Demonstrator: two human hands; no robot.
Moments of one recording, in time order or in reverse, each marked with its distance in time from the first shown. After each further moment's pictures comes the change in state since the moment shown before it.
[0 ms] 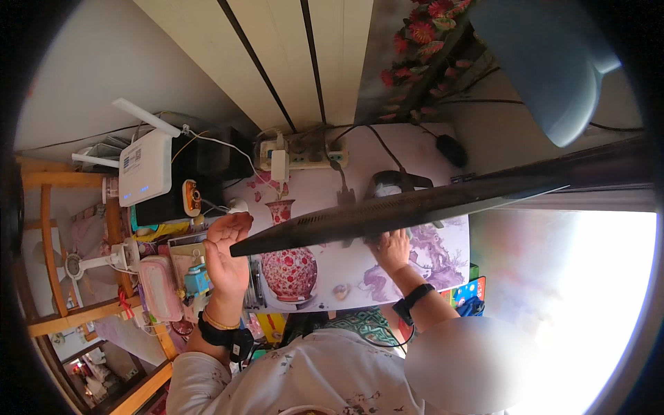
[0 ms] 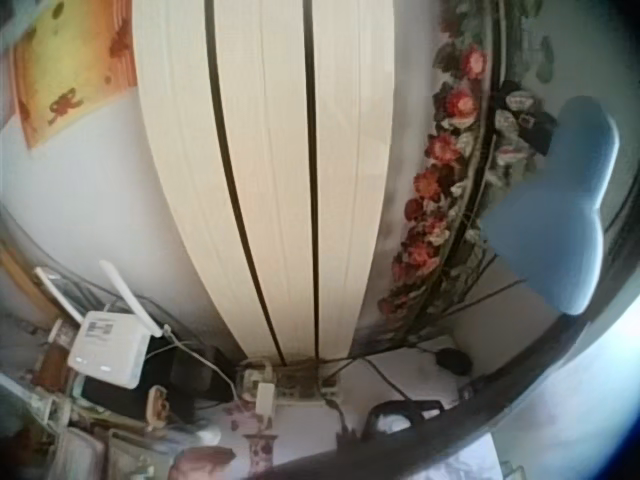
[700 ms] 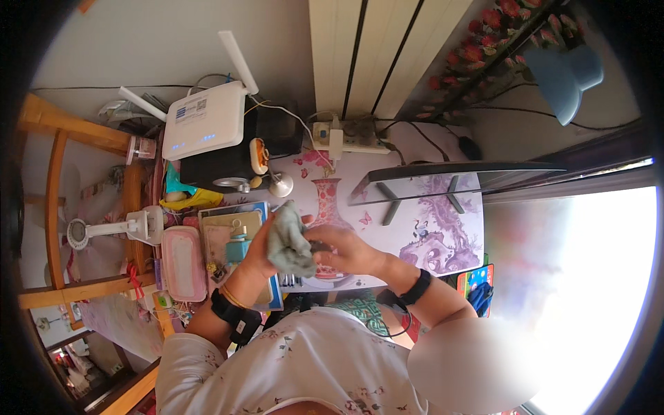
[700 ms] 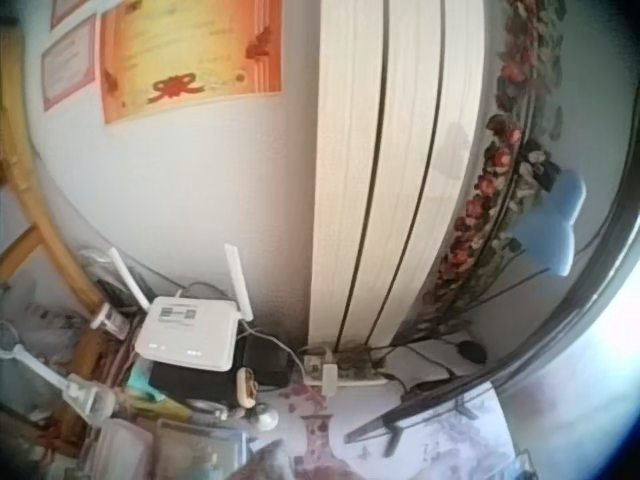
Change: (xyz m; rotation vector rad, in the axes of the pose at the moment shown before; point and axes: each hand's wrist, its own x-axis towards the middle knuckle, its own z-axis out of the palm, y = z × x) left_hand -0.046 0.014 -0.113 -0.693 -0.008 -0.866; right_hand 0.008 -0.252 -0.095 1.034 -0.431 -0.589
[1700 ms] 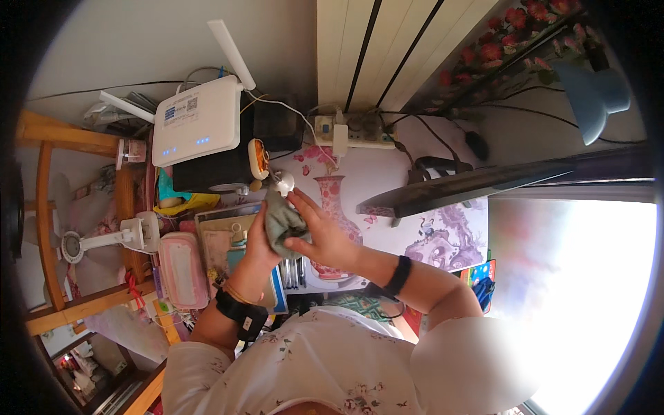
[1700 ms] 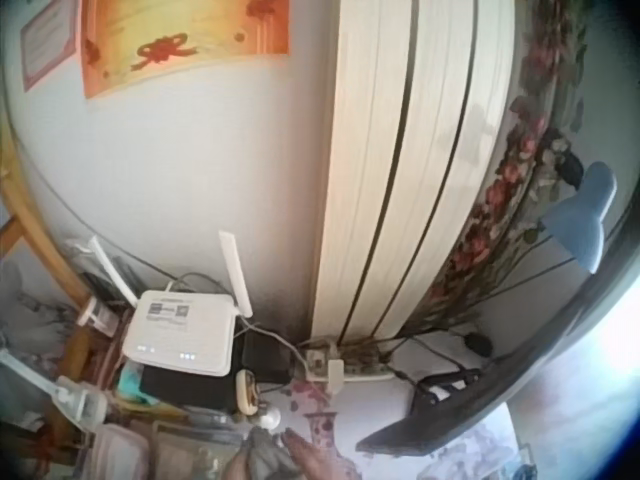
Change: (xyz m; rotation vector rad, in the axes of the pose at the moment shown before) left_hand 0.025 0.021 -0.015 -0.052 0.207 0.155; right_hand 0.057 0.020 0.031 -0.328 0.299 0.004
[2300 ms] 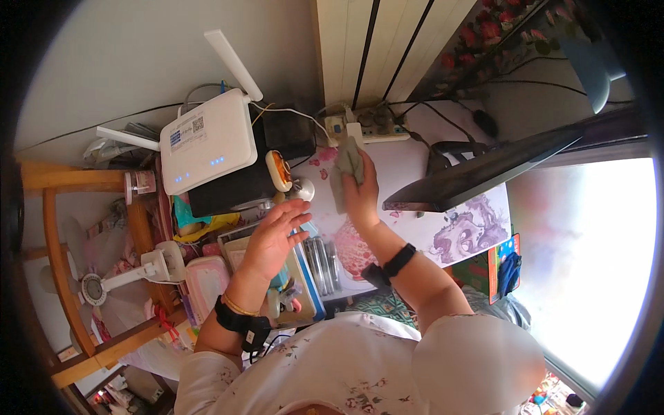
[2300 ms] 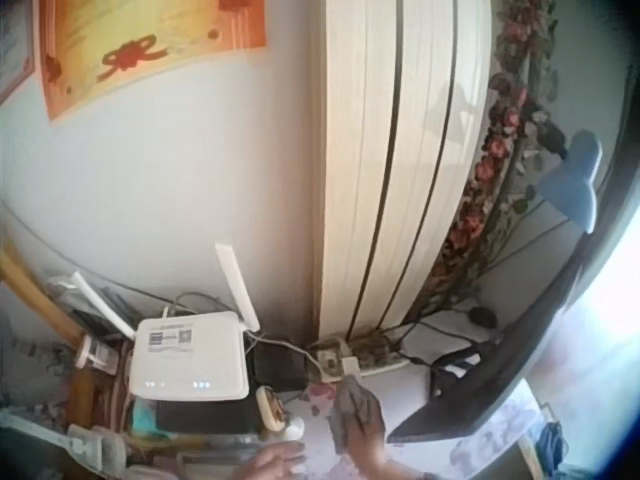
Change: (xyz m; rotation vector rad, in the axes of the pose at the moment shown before) left_hand -0.017 0.068 0.028 0.648 -0.145 -0.057; right_hand 0.044 0.071 0.021 0.189 0.777 0.320
